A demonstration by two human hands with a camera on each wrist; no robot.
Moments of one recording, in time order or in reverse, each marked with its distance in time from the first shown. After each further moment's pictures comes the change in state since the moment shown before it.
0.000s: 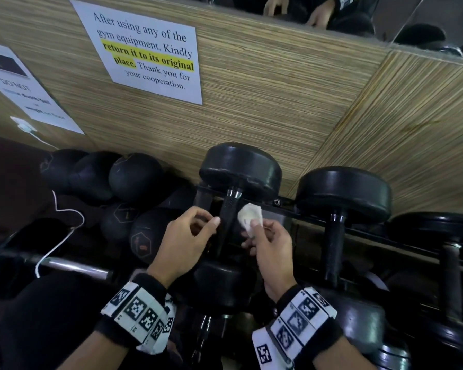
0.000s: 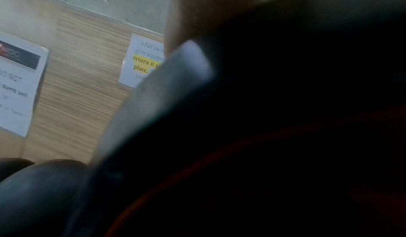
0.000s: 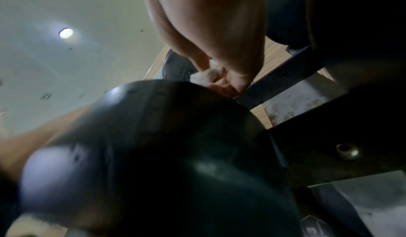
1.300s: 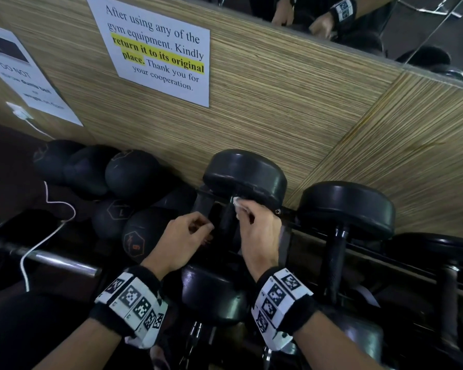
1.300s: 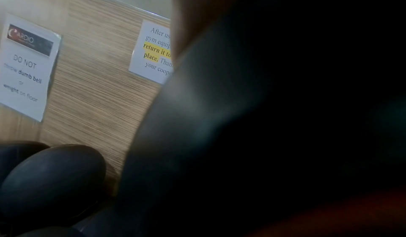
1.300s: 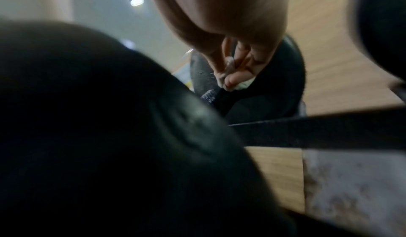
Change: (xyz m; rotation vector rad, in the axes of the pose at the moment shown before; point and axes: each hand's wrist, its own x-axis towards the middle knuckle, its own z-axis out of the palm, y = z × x) left_hand 0.027 -0.019 -0.006 0.009 -0.141 -0.108; right_hand 0.030 -0.028 0.035 -0.573 0.037 -0.509
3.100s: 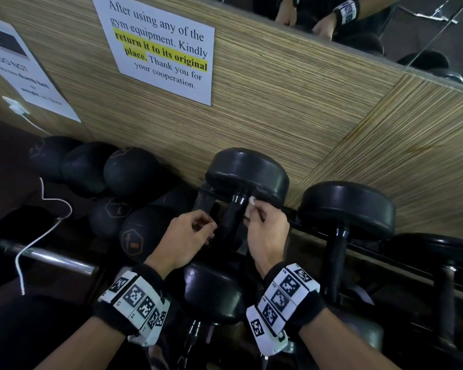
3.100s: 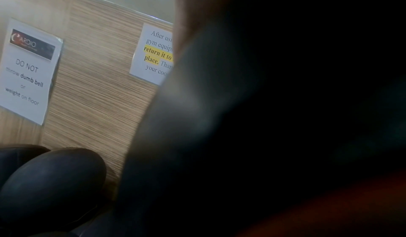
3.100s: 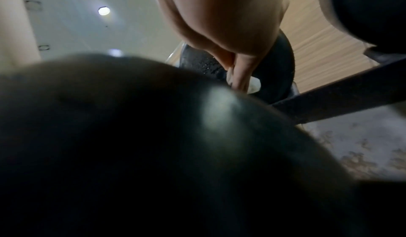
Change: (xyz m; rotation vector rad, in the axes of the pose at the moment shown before) left_hand 0.001 -0.005 0.002 -0.052 -0.004 -0.014; right_hand 0.002 0.014 0.008 0.260 0.048 0.260
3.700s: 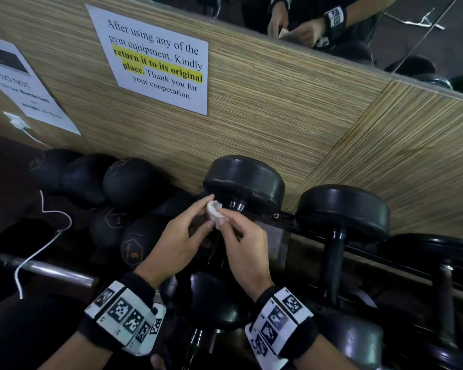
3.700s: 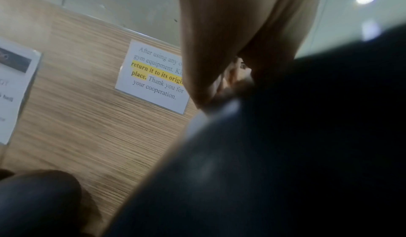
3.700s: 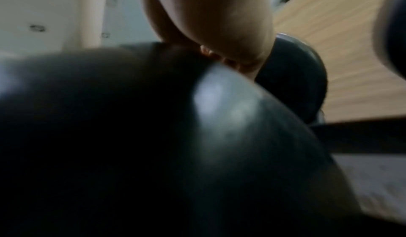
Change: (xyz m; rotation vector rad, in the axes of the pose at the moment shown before) left_hand -0.010 0.012 -0.012 -0.112 -0.014 0.285; right_hand -0.042 -0.029 -0.001 0.018 -0.291 -0.239
